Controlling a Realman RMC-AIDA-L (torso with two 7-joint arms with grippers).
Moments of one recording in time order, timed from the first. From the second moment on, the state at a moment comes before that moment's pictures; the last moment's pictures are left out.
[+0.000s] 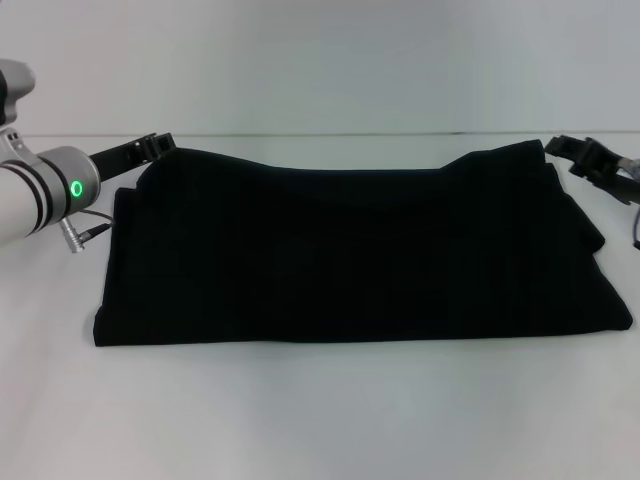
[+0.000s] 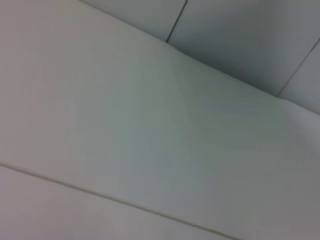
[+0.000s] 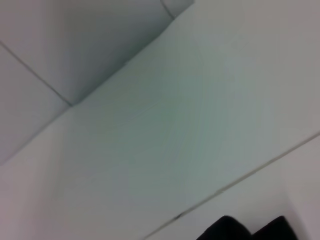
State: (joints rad) left arm -0.83 -2.13 0.42 0.46 2.15 0.54 -1.99; right arm 0.75 2.08 -0.45 -0.40 -1.95 -0.63 2.04
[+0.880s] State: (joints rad) left arm -0.52 -1.91 0.41 0.55 2.09 1.52 -2.21; right arm 0.50 2.02 -0.63 -0.50 -1.84 -1.50 1.27
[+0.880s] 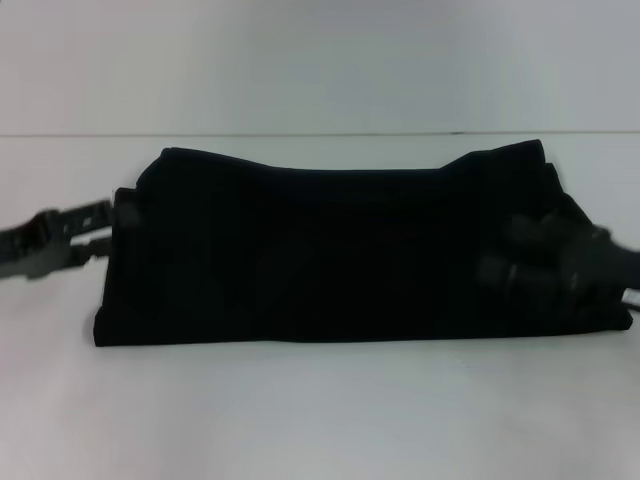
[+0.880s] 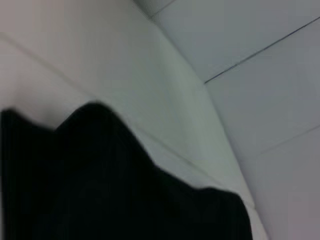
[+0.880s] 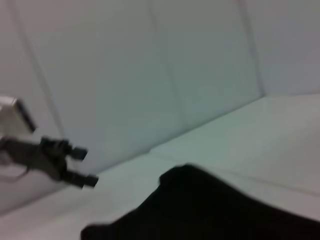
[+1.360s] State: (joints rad) left arm -0.47 -1.92 0.39 0.57 2.27 1.51 -2.43; right arm 0.50 2.09 -0.64 -0.47 -1.92 -1.44 0.97
